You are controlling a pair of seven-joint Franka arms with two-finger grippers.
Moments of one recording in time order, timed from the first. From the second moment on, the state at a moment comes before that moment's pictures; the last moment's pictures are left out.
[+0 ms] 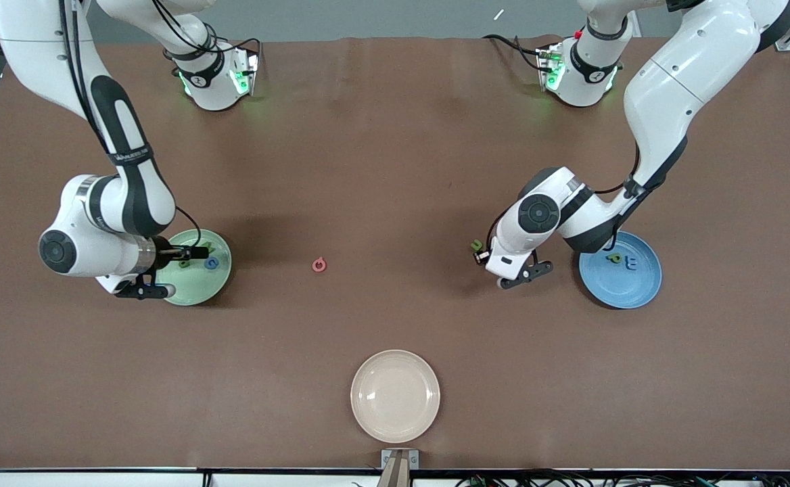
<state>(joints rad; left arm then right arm) 0.19 0.73 -0.71 -1.93 0.56 2.36 -1.21 0.21 0.44 -0.17 -1.94 0.23 2.06 0.01</state>
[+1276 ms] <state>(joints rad) 0.29 0.66 -0.76 -1.92 0.58 2.25 -1.16 0.67 0.57 -0.16 -1.94 0.25 2.48 0.74</state>
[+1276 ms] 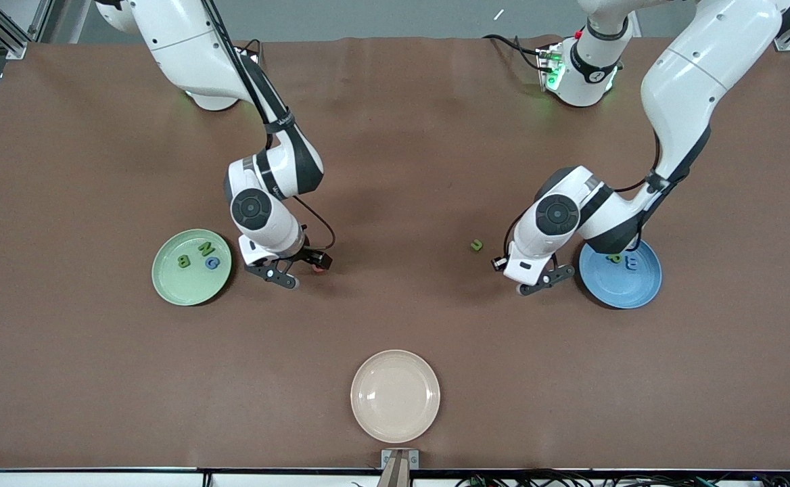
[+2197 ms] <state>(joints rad) 0.89 0.66 -1.03 -1.96 0.66 2.10 -0.61 0.72 0.61 -0.17 -1.93 0.25 2.56 0.78</state>
